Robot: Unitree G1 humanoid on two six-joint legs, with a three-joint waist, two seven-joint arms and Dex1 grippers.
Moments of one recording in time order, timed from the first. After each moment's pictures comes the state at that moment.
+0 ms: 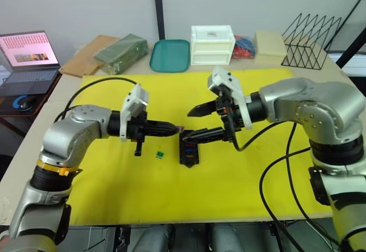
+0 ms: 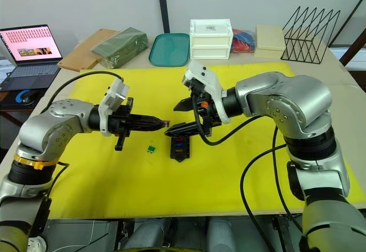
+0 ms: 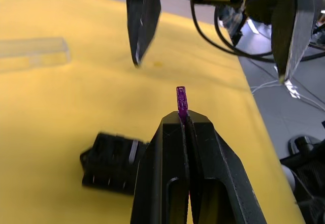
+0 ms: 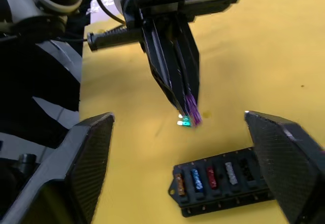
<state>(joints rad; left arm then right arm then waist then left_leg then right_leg) -0.60 0.64 -0.08 -0.20 -0.62 0.76 -1.21 -0.96 -0.65 0.15 -0.37 0.77 1.38 0.92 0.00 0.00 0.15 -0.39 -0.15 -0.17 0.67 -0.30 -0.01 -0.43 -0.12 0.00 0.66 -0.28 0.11</state>
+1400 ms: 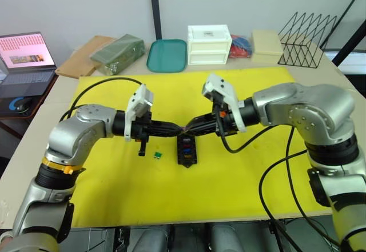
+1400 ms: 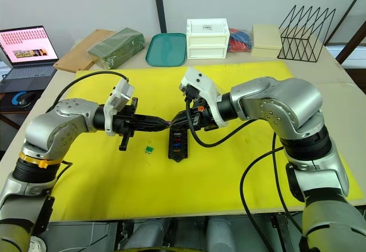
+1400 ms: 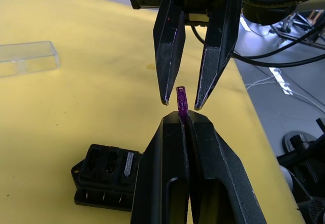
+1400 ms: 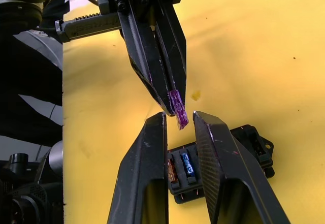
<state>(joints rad) -0.61 0.64 -0.10 -0.18 -0.62 0.75 -1.22 -0.96 -0.67 0.21 -0.35 0.78 1.37 0.85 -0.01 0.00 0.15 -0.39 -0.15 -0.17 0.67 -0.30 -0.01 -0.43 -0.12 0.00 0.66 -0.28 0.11</state>
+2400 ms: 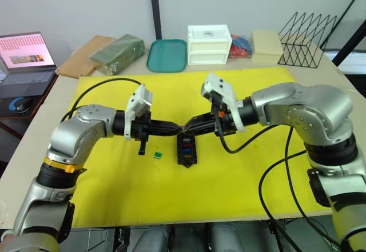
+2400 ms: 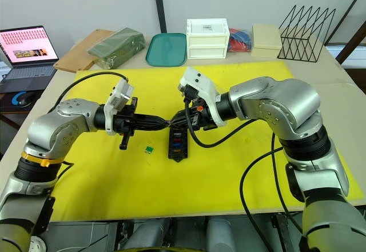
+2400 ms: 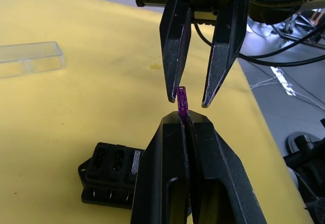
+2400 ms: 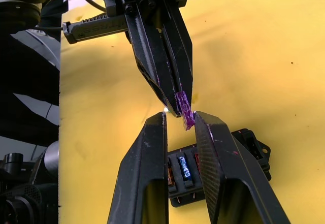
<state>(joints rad) -0.61 0.64 -0.10 -0.15 -0.61 0.71 -1.23 -0.96 -0.67 0.22 -0.35 0.77 1.34 0.85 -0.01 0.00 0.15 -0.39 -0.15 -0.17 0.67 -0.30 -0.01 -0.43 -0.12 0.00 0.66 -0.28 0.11</state>
